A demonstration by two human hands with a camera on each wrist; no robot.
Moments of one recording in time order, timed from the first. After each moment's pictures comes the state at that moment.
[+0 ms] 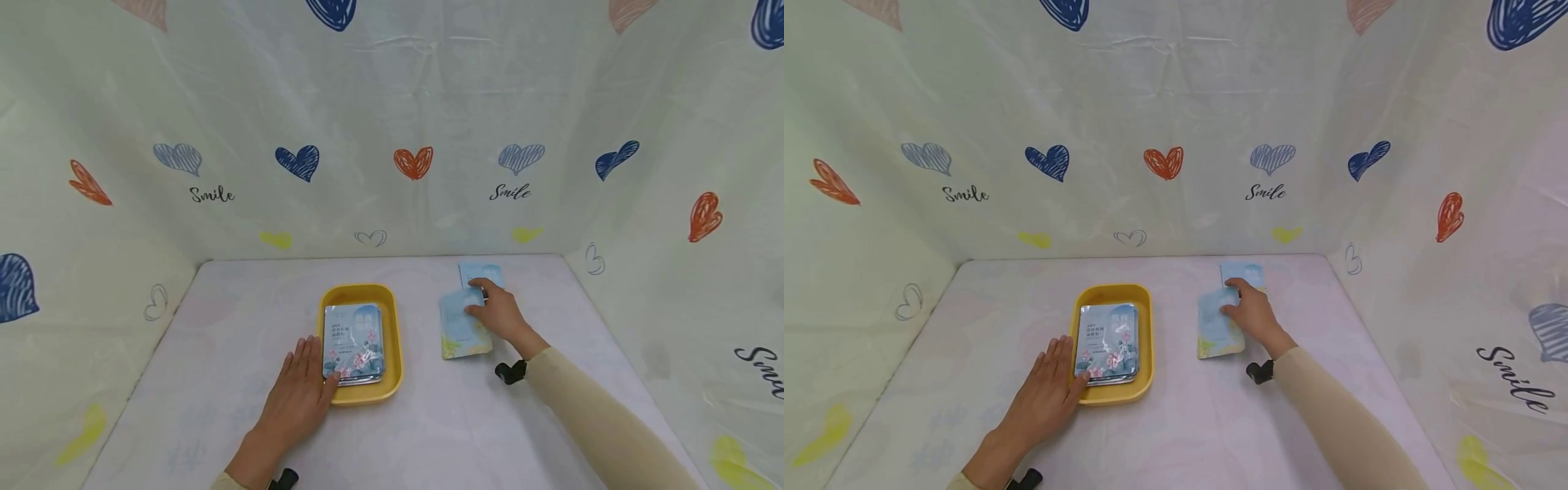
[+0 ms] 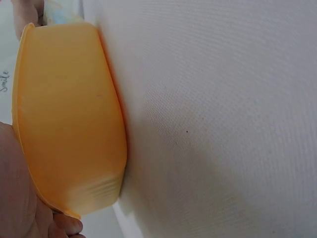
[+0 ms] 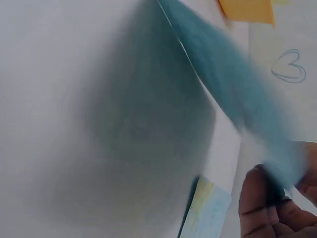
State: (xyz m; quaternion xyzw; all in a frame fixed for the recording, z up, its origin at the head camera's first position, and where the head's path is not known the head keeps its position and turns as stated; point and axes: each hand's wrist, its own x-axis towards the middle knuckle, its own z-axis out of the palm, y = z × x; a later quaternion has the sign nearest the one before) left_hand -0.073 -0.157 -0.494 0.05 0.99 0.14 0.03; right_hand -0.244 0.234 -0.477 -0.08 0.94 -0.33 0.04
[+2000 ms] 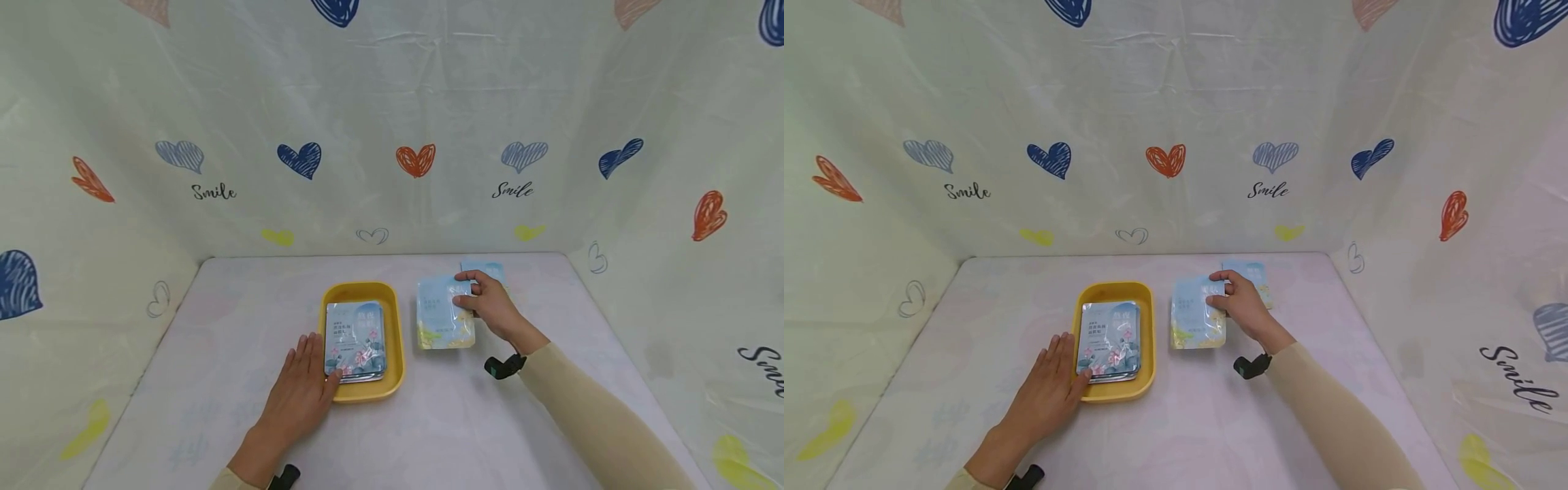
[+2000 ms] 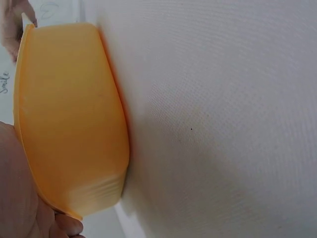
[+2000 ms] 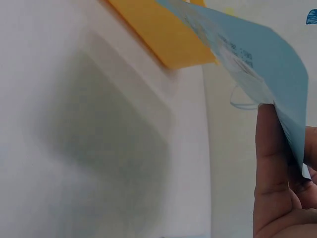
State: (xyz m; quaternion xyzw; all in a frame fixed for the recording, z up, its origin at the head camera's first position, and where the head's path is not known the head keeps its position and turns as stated) left_hand -0.075 -0.156 -0.494 0.05 0.99 0.13 0.04; right_hand -0.242 0.210 -0.456 -0.05 0.80 -0.58 0.14
